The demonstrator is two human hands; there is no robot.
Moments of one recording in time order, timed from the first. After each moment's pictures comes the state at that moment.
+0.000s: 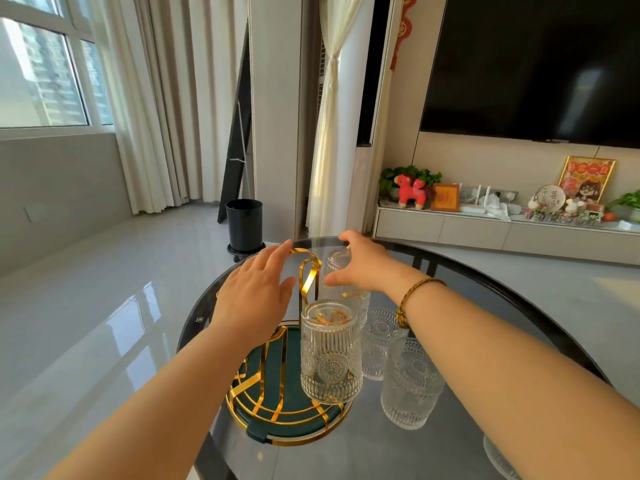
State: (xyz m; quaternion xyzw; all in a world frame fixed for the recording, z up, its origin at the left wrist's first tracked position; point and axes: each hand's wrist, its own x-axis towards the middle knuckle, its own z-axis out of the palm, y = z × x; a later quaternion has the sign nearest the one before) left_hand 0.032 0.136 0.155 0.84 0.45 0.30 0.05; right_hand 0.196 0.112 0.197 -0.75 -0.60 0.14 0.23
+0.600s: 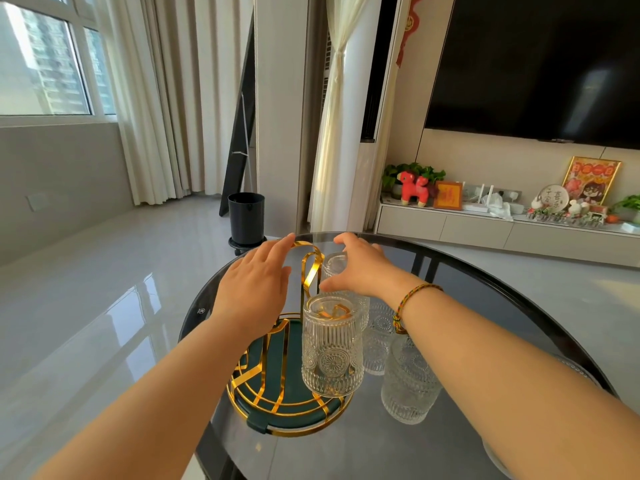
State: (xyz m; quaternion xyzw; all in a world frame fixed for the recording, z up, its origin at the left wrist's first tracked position) left_hand 0.028 0.135 0.156 0.84 0.45 0.30 0.05; right_hand 0.184 0.107 0.189 -0.75 -0.62 0.12 0.21
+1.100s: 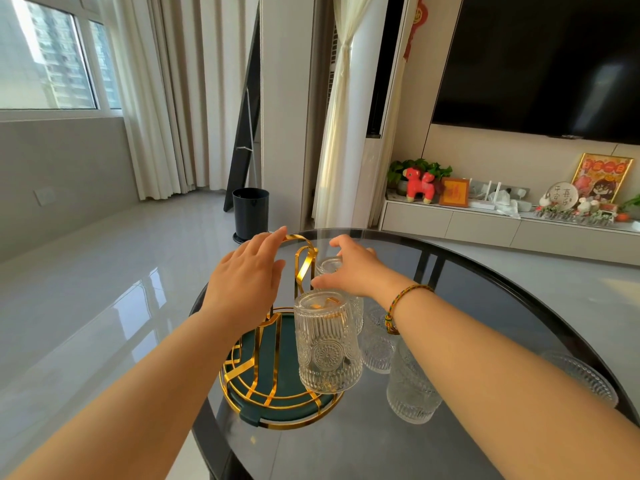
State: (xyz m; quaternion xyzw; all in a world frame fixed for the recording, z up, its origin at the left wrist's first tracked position) left_hand 0.016 0.141 0.159 0.84 0.45 0.30 0.04; right_hand 0.176 0.120 0.177 -0.74 -0.61 0.17 0.22
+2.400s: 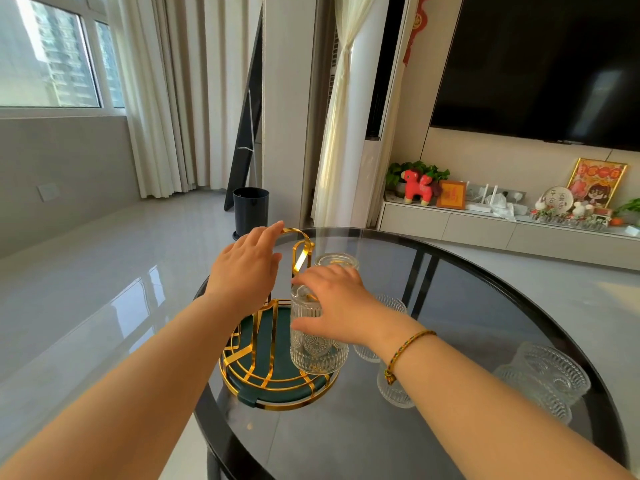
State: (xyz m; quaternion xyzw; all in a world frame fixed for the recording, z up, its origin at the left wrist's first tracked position) left_hand 0.016 0.135 0.160 0.83 0.46 0.30 0.04; right_hand 0.147 0.066 0.162 -0.64 -0.76 0.03 0.11
